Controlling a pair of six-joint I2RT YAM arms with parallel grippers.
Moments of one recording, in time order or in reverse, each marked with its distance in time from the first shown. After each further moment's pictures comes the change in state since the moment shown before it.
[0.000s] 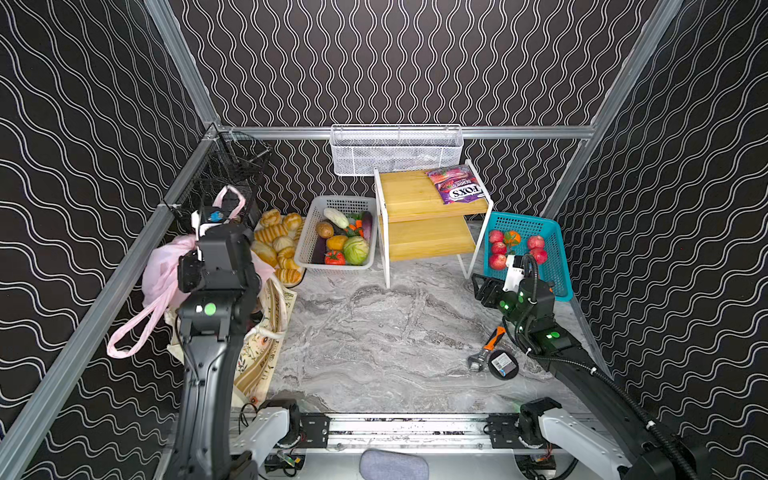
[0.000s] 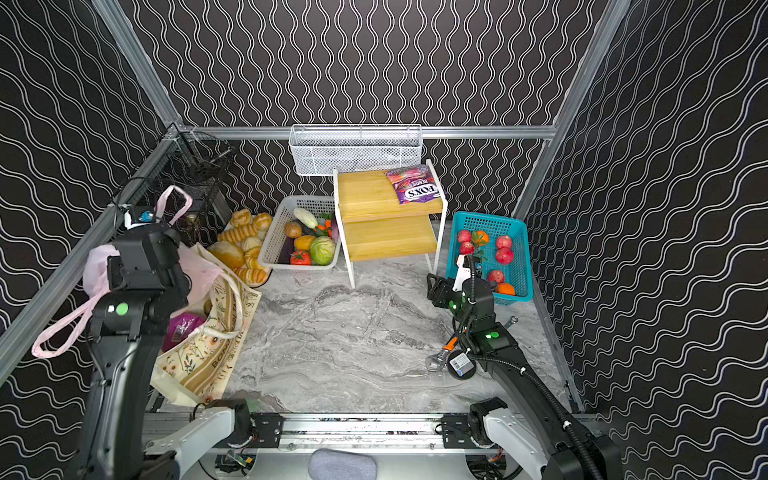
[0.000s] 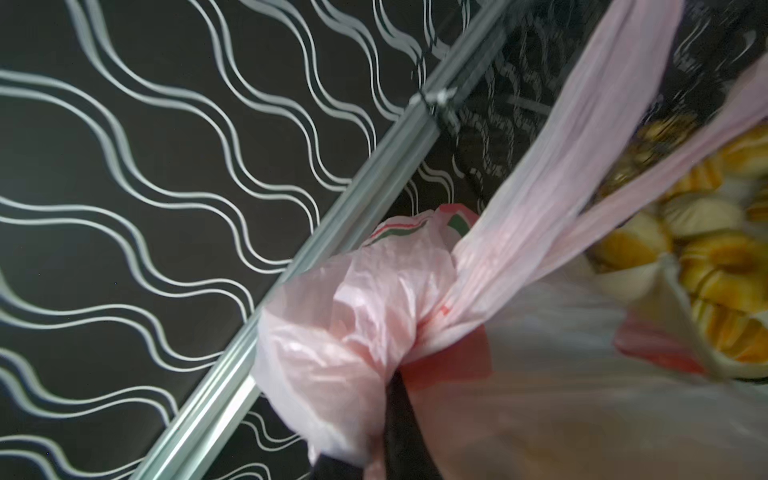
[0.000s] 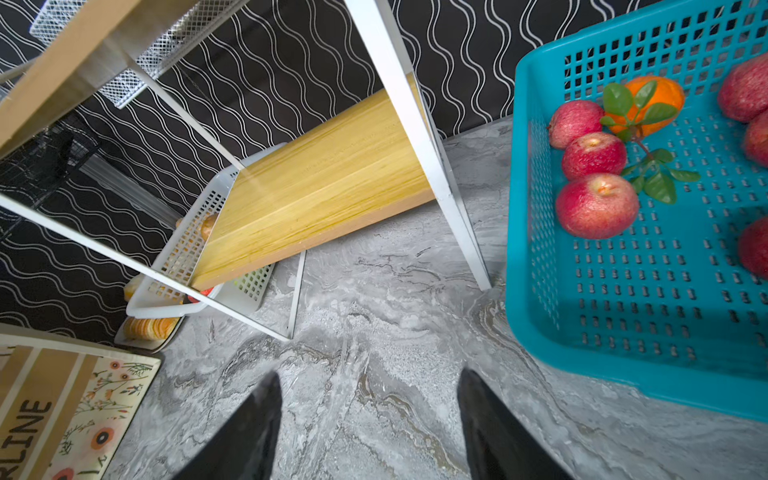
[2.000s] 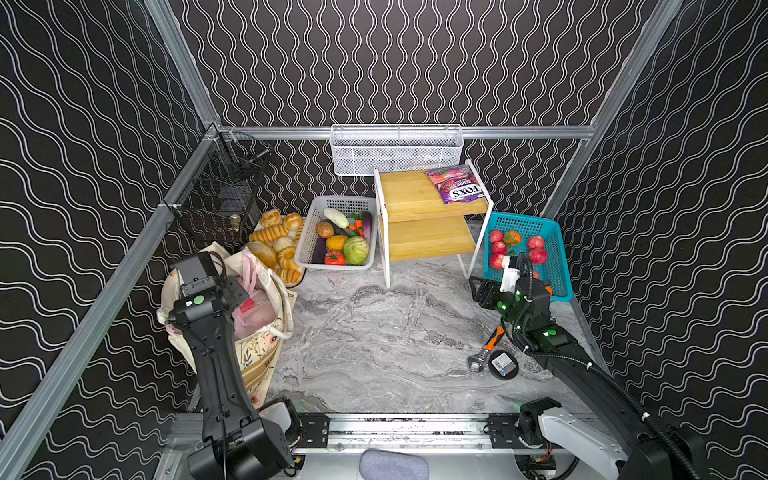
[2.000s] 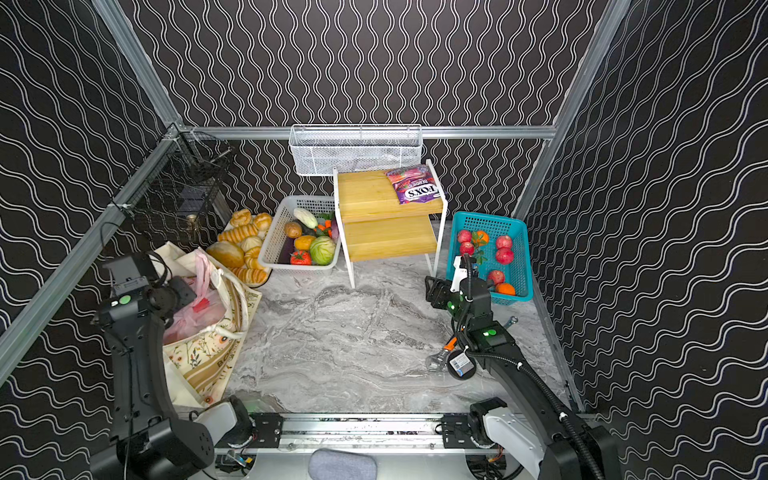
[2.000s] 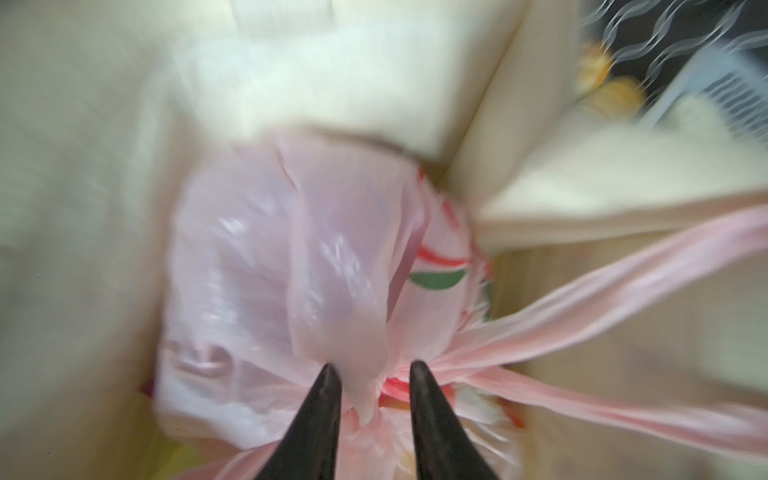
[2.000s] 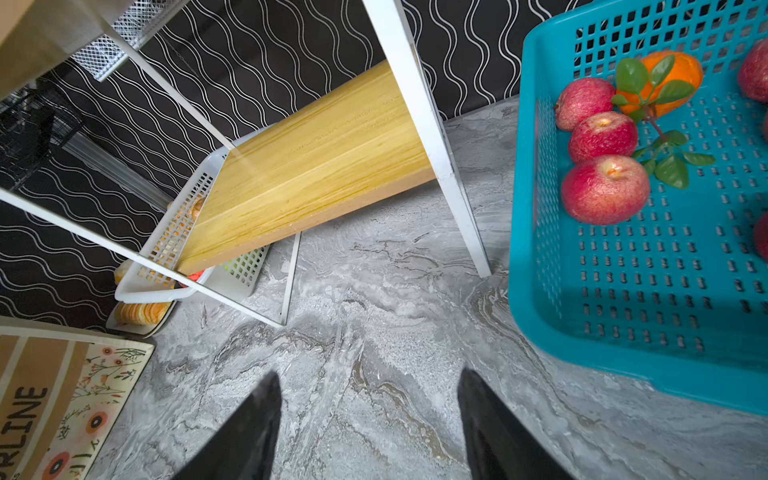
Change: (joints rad) left arm 0.389 0.028 -0.216 -0.071 0.825 -0.497; right arm 0.001 0.036 -0.004 0.001 -0.014 -0.016
